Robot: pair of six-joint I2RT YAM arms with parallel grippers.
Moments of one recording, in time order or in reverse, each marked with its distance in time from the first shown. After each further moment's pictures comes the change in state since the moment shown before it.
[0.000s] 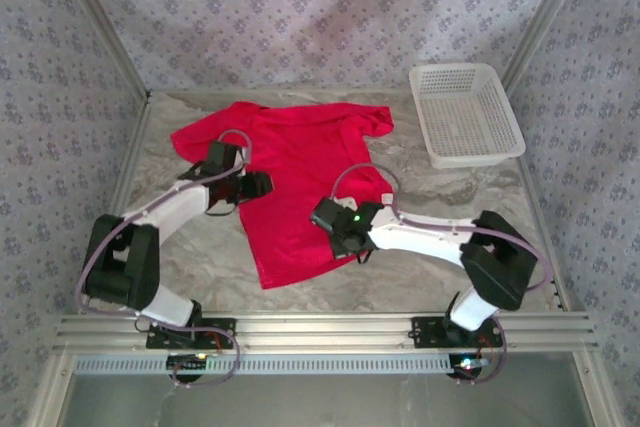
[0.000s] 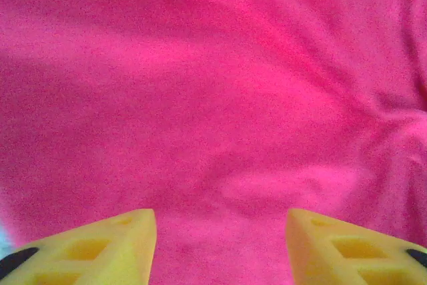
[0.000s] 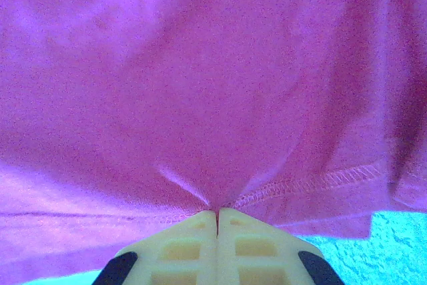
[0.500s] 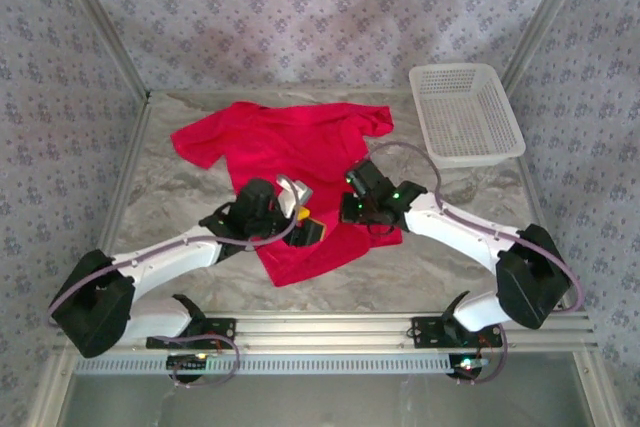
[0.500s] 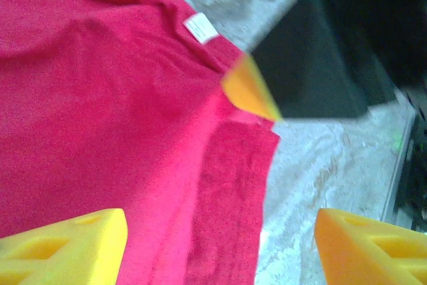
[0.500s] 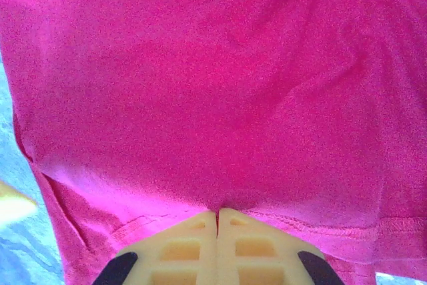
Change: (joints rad) left arm -0.434 -0.211 -0.249 0.352 0.104 0.291; right arm -0.258 -0.140 -0.036 0.223 -0.276 0.043
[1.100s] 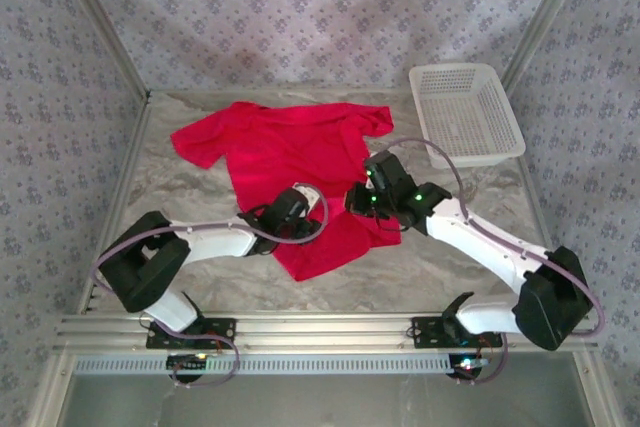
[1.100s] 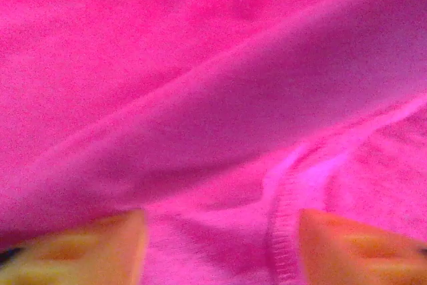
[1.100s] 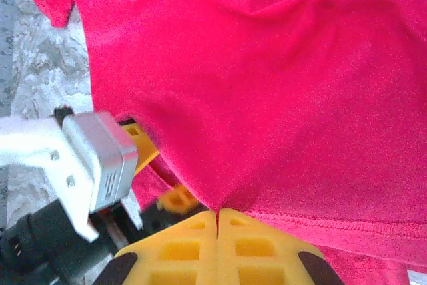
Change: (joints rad) left arm -0.071 0.319 0.093 -0.028 -0.542 0.033; right arm -0.060 -0.153 -0.039 0.048 -0.091 0.049
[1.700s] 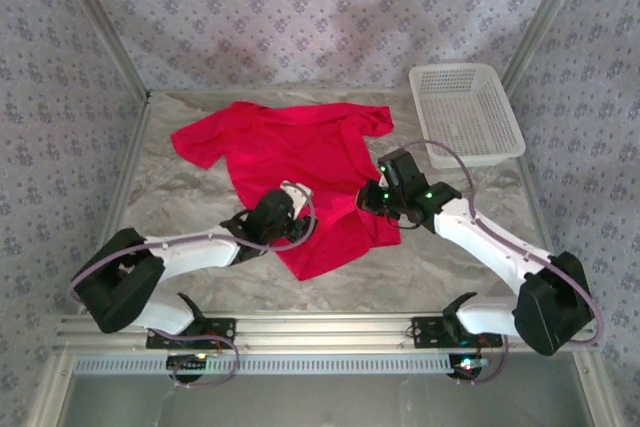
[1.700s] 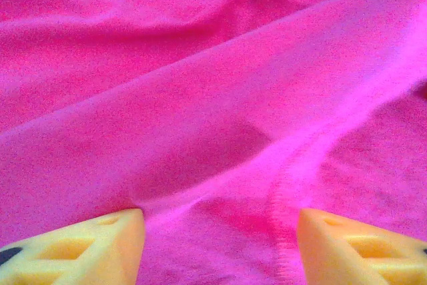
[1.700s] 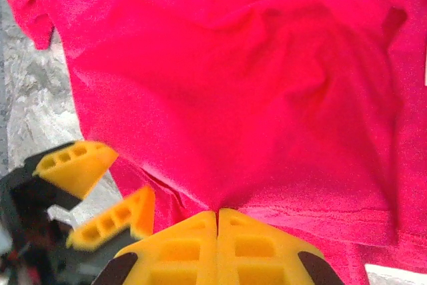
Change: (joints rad) left arm -0.009 -0.161 -0.119 0.154 0.061 0.013; right arm -0.111 -0.003 -0.042 0.000 -0.068 0.003
